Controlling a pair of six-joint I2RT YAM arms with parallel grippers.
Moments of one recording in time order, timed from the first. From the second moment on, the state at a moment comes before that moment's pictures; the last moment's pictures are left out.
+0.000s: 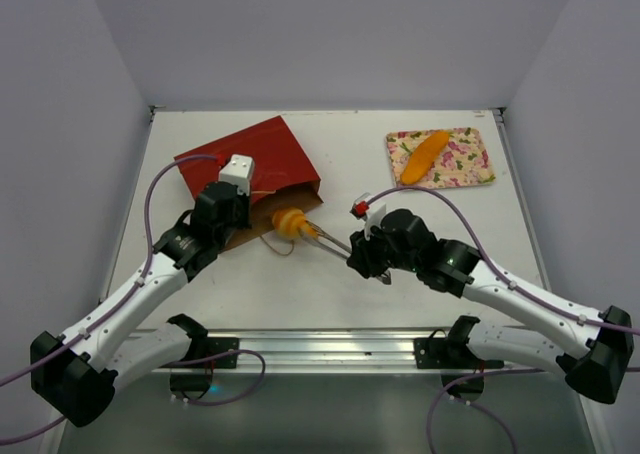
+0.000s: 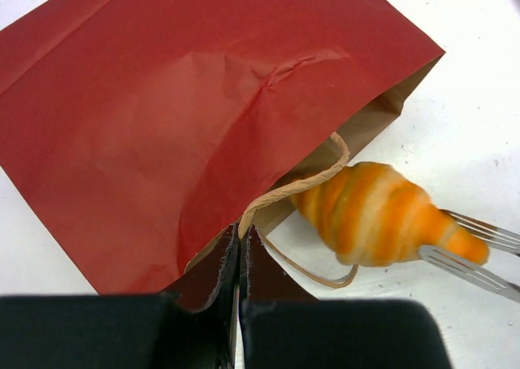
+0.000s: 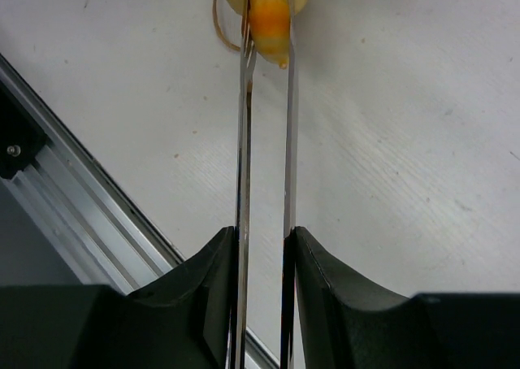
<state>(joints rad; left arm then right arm) -0.54 0.97 0.79 -0.32 -0.32 -0.14 0.91 1.01 0.81 -0.44 -0.02 0.25</state>
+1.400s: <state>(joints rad) -0.52 0.96 0.79 -0.32 -0.31 -0.15 0.65 1.10 1.02 -0.76 0.51 0.41</state>
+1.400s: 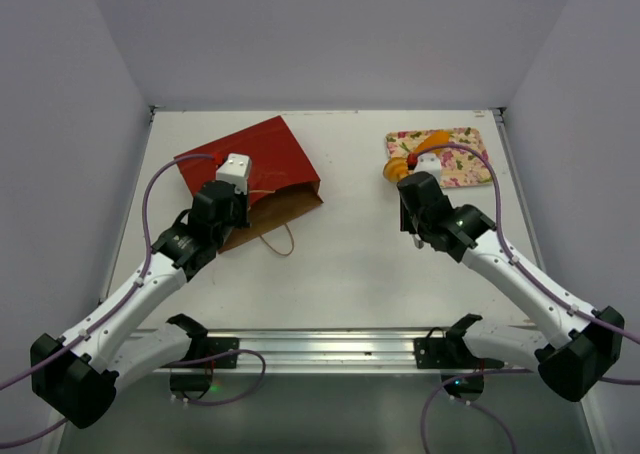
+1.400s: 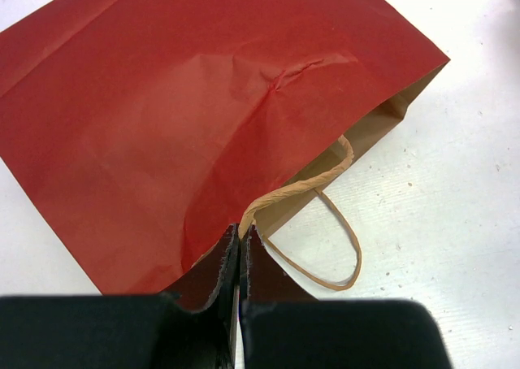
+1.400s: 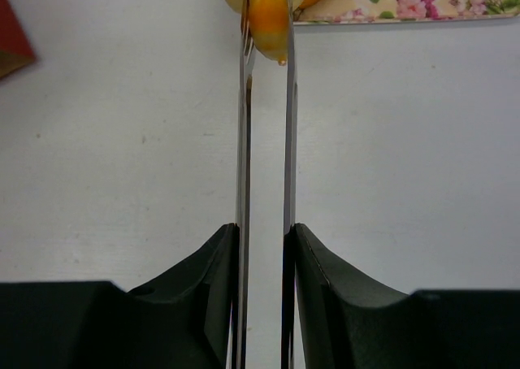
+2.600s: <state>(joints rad) -0.51 0.95 0.79 -0.32 -0.29 -0.15 -0.04 1.40 1.09 -0.40 0.18 0.40</state>
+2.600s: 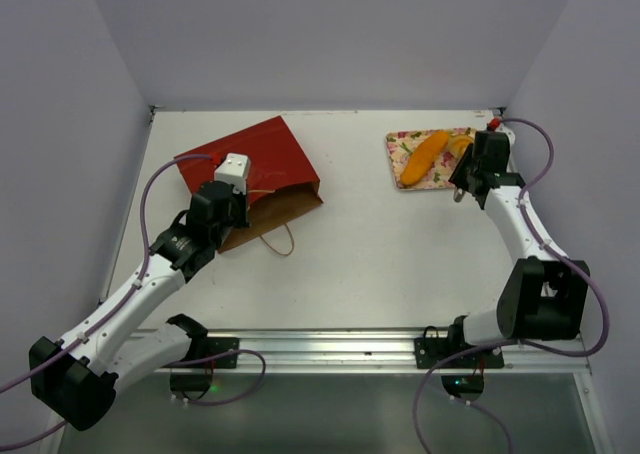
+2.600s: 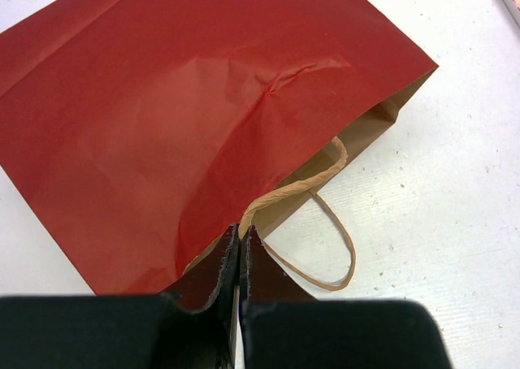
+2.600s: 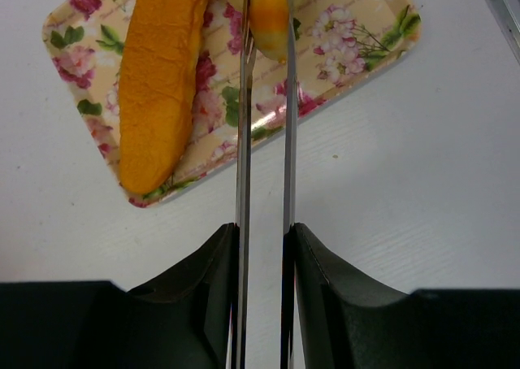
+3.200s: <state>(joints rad) -0.50 0.95 0.79 -0.32 -0.28 -0.15 -0.05 1.51 1.09 -0.32 0.19 0.41</state>
